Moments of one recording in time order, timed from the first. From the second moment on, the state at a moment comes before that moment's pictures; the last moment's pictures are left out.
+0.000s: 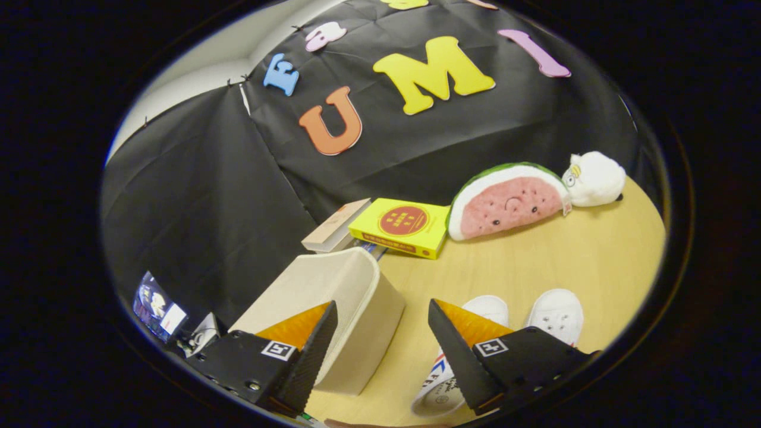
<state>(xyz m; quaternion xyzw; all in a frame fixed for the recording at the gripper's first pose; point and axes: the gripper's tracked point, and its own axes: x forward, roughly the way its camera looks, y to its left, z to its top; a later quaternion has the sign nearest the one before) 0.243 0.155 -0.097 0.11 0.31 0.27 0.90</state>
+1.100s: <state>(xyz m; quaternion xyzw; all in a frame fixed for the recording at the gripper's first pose) 0.237 0.216 -0.121 0.35 0.50 0.43 0.66</state>
